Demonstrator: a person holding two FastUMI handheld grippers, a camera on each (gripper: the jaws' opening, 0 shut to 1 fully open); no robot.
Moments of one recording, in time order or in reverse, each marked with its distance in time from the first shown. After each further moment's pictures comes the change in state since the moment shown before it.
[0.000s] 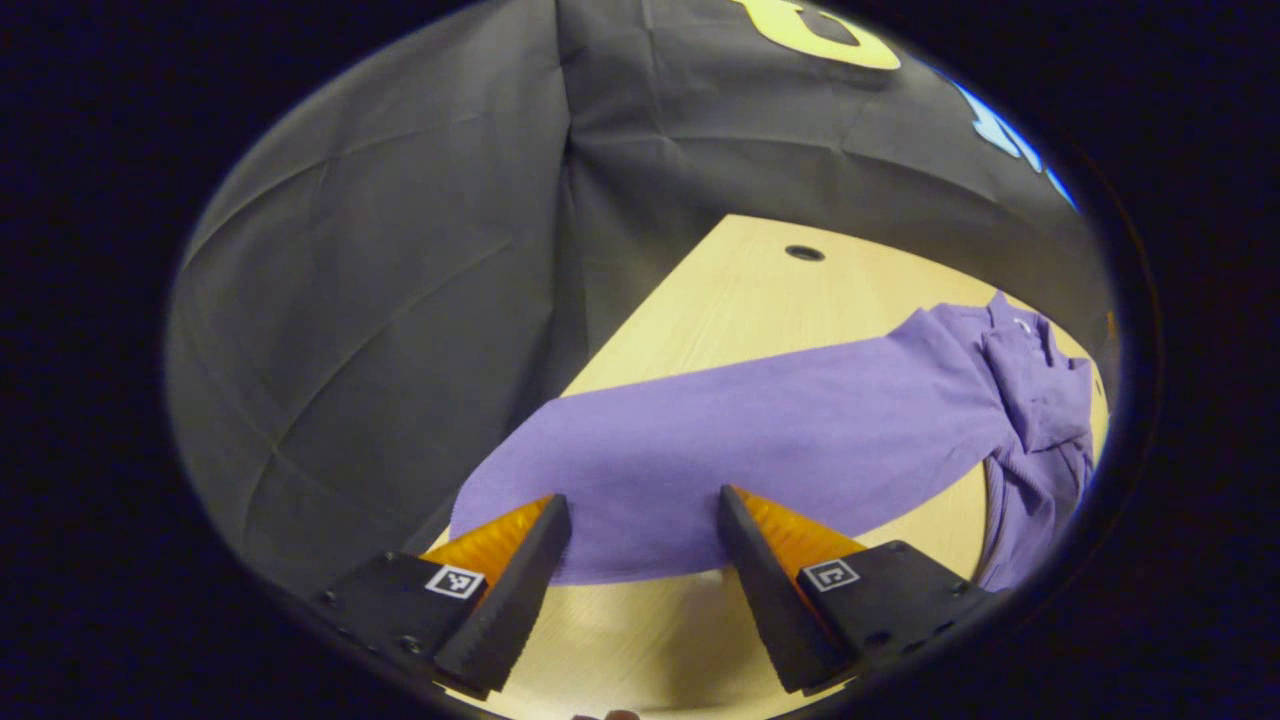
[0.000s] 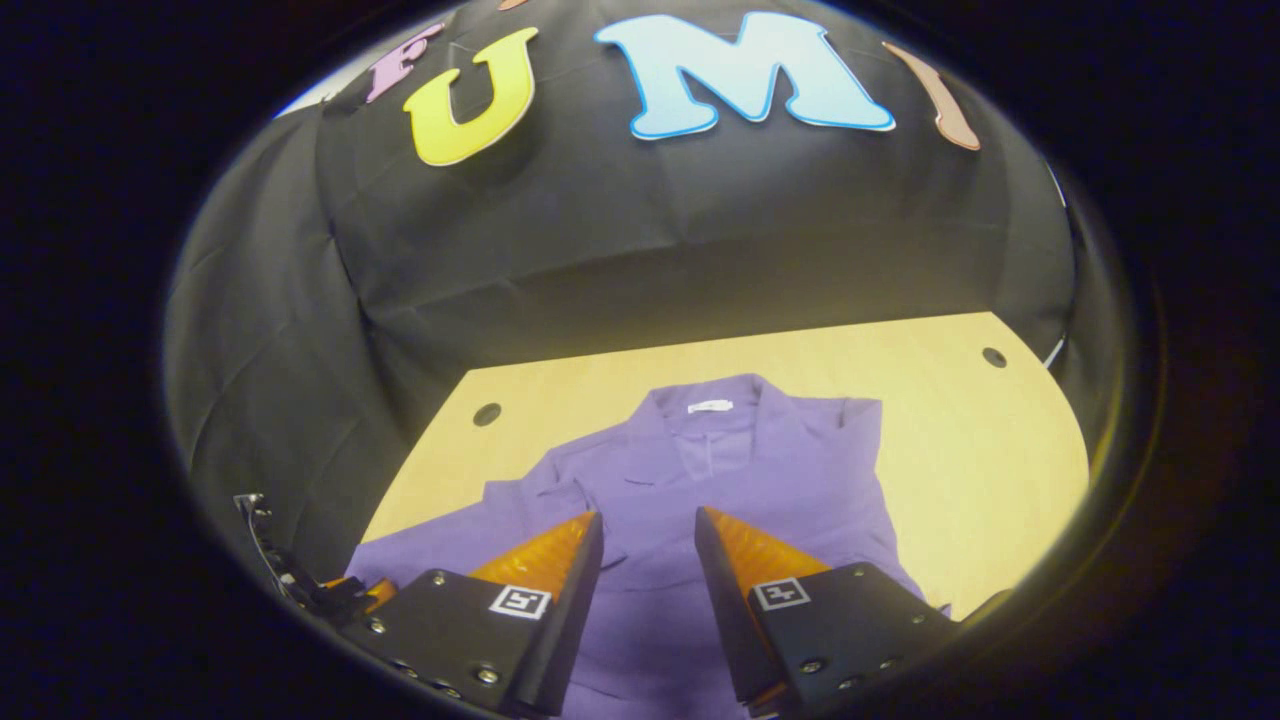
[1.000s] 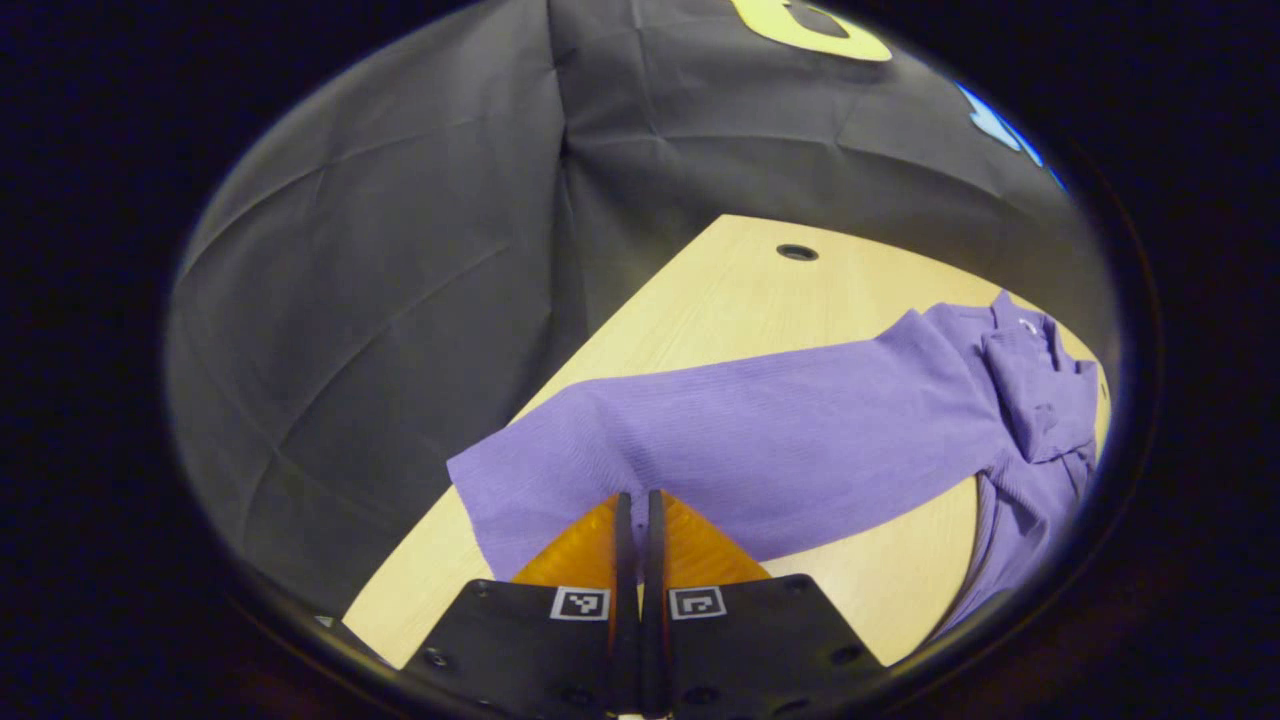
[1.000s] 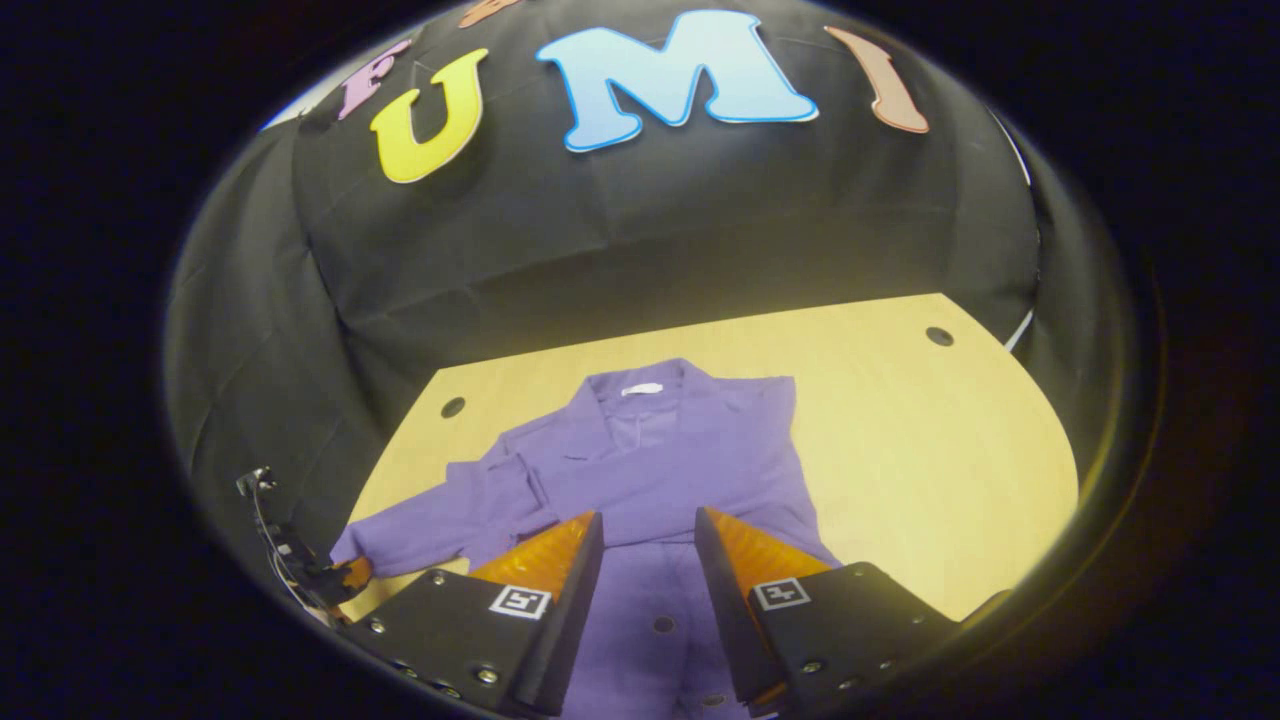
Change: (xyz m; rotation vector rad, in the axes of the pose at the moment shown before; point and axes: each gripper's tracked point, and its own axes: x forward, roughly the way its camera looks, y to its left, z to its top) left arm -0.002 -0.023 0.005 0.040 0.000 0.035; right arm -0.051 -0.072 -0.025 0.051 0.014 -0.066
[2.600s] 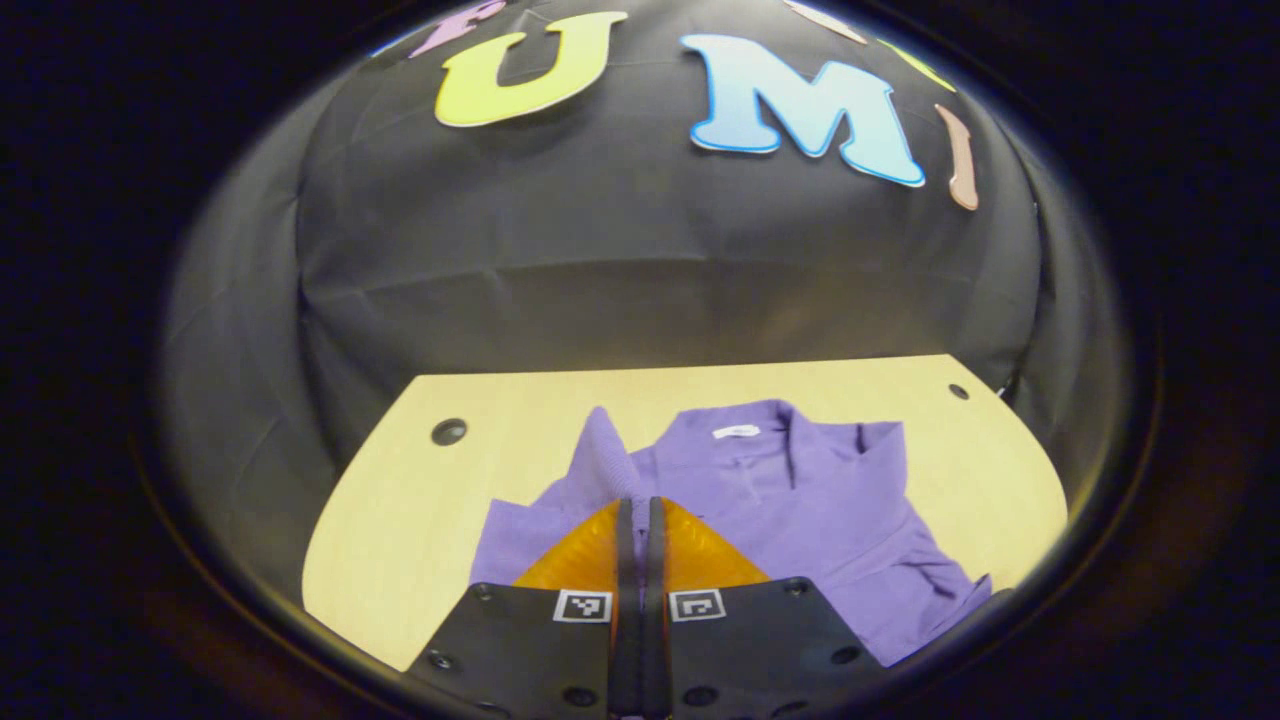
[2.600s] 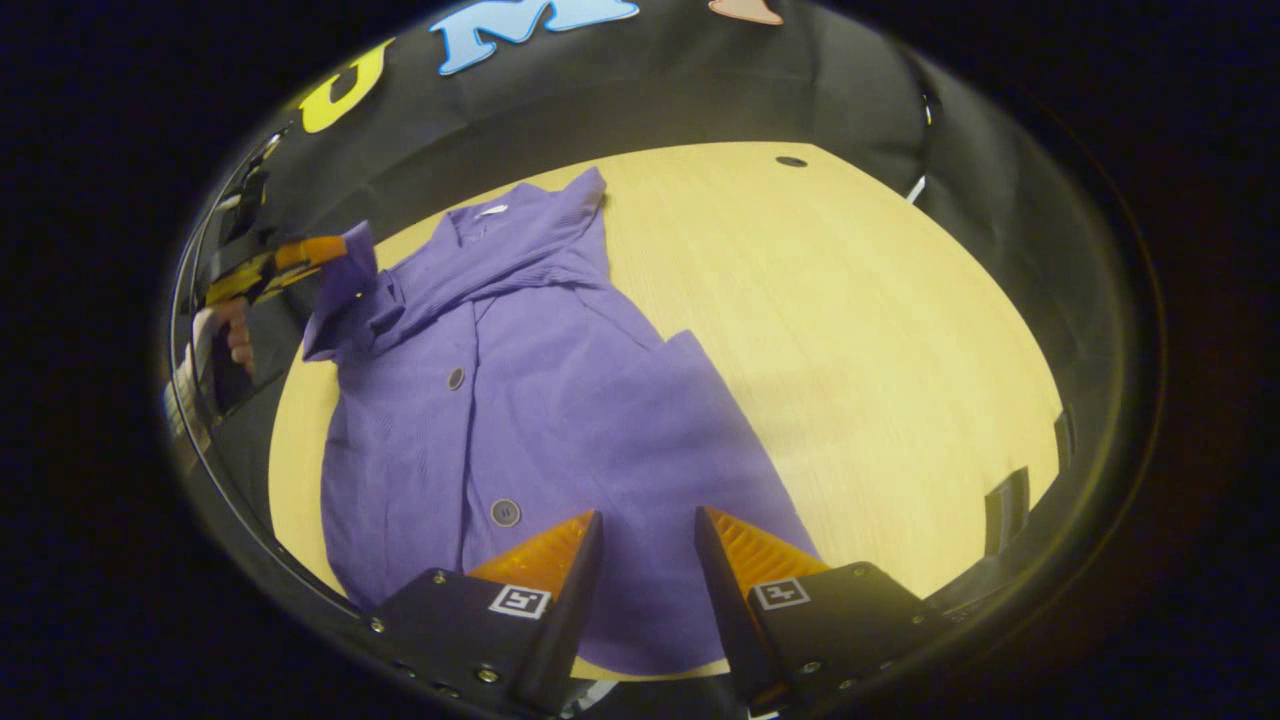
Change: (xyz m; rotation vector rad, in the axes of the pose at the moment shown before) left arm -0.119 -0.389 0.141 0.263 -0.236 -0.546; right arm -0.102 -0.137 -0.197 0.107 0.347 -0.162
